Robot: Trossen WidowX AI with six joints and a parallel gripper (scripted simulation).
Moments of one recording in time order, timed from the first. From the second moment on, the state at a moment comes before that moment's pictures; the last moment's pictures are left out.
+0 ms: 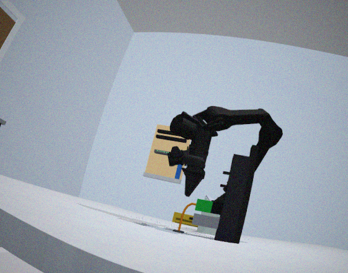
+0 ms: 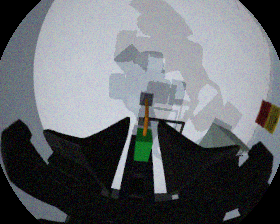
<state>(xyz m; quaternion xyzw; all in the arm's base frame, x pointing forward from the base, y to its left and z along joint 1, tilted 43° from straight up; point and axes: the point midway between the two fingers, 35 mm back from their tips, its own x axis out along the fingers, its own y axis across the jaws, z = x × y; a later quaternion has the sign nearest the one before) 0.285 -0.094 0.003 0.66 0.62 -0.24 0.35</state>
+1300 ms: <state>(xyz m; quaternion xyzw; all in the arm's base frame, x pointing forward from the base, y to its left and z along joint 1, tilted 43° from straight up) 0.277 -0.059 0.028 0.66 0.63 -0.24 0.33</state>
